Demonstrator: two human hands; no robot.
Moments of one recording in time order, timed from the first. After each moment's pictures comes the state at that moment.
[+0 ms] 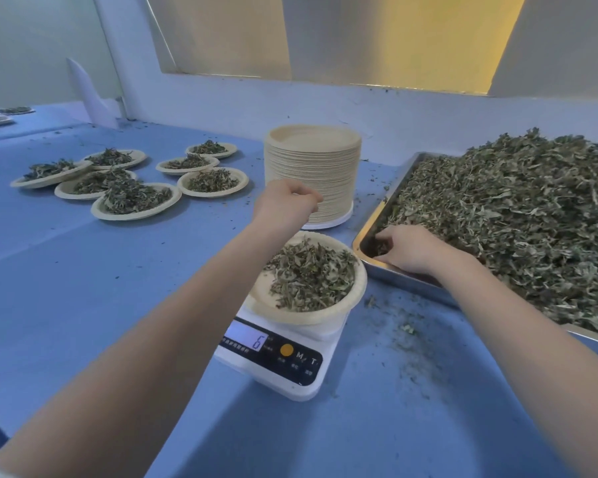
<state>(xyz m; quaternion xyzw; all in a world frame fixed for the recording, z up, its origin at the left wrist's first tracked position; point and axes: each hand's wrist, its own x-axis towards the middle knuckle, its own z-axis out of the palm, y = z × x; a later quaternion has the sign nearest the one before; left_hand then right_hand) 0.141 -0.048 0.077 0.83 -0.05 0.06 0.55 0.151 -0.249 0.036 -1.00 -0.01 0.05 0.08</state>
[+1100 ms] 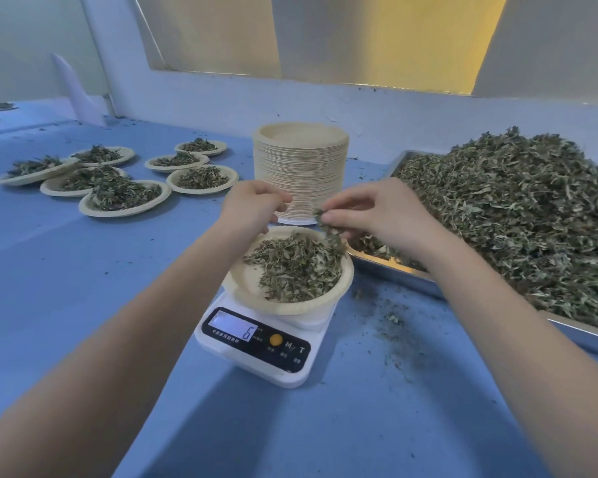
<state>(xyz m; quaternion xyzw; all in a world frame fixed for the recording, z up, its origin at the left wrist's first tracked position) 0.136 -0.026 0.072 0.81 -0.02 0.05 0.59 0.095 -0.211 0.085 -0.85 -0.16 -0.06 0.50</state>
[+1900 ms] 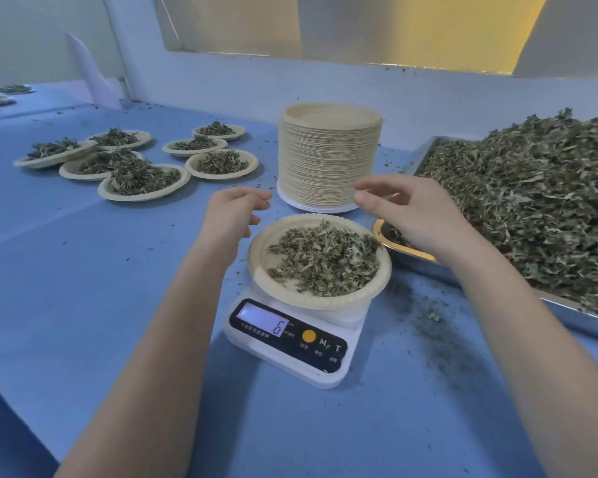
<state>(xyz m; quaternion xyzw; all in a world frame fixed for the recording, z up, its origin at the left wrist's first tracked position) 0.148 0.026 0.036 0.75 0.06 0.07 0.66 0.113 -0.205 0.055 -0.88 -0.10 -0.15 0.44</state>
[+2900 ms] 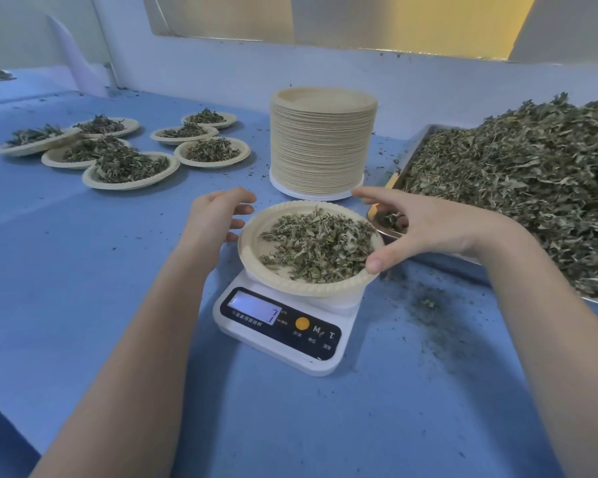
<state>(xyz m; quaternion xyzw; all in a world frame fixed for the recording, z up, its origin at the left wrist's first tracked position) 0.146 0.036 0.017 0.73 0.09 0.04 0.68 0.104 -0.234 0.059 -0.93 -0.15 0.13 0.31</state>
